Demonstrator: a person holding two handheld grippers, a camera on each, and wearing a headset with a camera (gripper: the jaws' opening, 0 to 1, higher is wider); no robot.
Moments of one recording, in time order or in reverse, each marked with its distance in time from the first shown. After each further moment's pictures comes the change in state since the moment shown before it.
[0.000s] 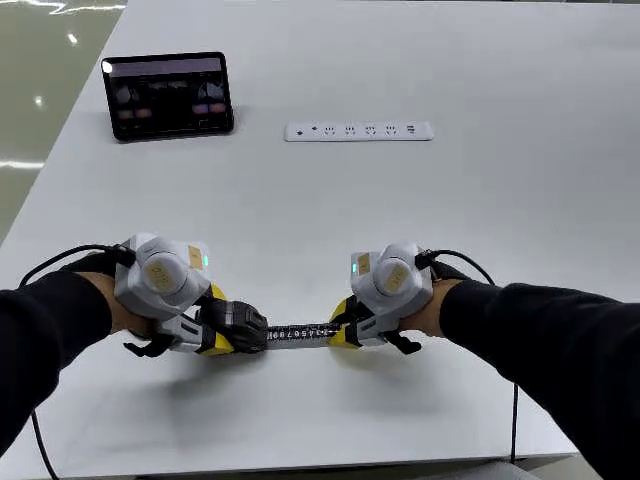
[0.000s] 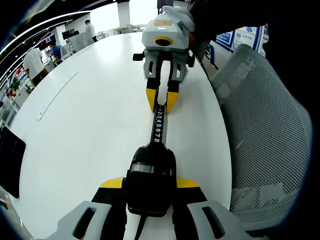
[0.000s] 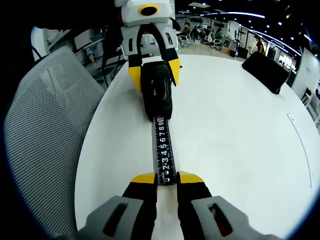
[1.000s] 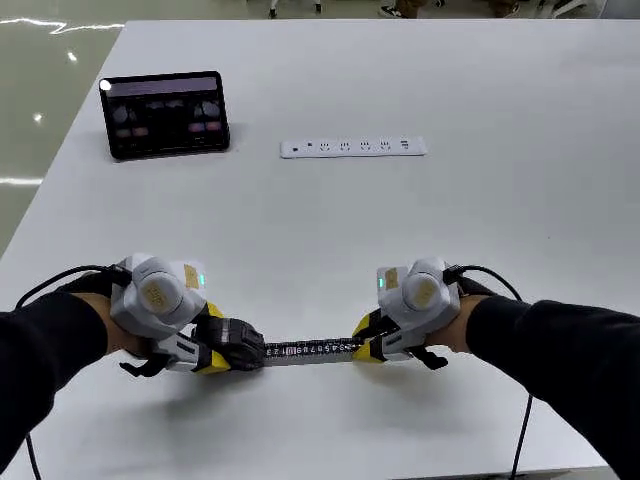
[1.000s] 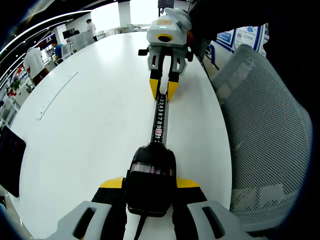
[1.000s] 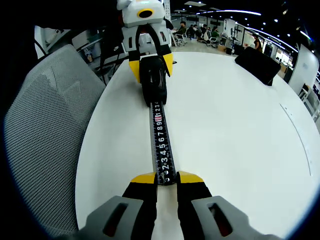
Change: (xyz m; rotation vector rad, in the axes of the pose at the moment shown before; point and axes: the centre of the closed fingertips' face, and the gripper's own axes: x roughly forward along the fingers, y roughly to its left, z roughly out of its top) left arm 0.001 0.001 -0.001 -0.009 -0.001 0.006; right arm -0.023 -0.003 -0.028 0.025 0.008 -0.016
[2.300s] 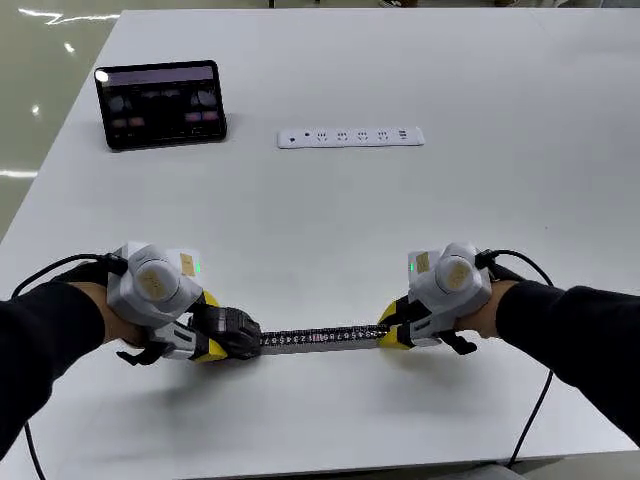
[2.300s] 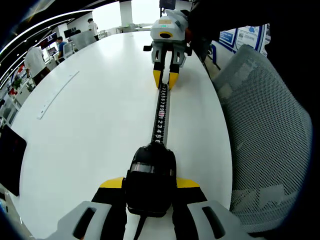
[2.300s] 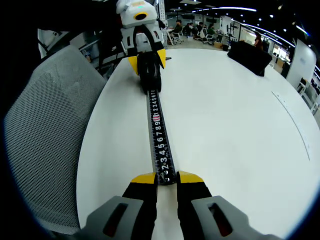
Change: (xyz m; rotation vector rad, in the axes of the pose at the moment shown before) left arm 0.000 0.000 0.000 -0.007 0.005 0.010; right arm -0.027 -0.007 -0.032 0.031 0.010 -0.004
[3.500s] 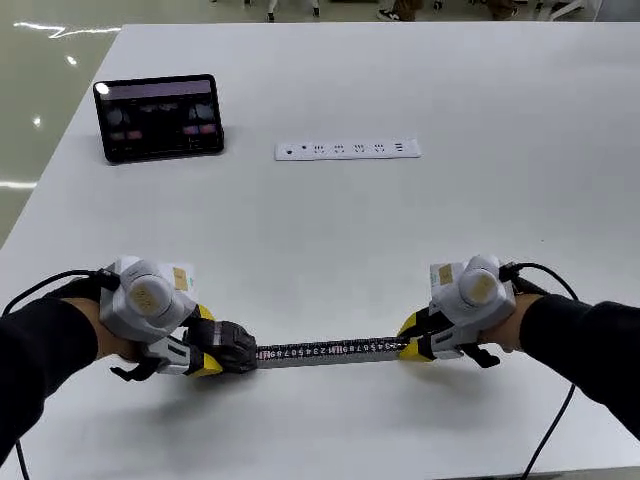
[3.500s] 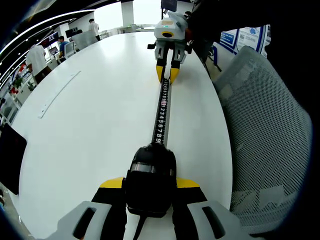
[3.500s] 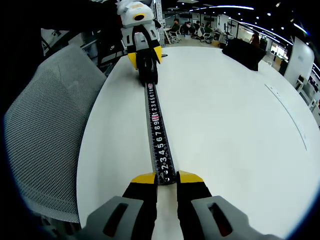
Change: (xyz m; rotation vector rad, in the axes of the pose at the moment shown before) left arm -0.001 -0.001 0.002 -0.013 -0.008 0.004; right arm -0.020 -0.004 -0.027 0.021 0.010 -0.014
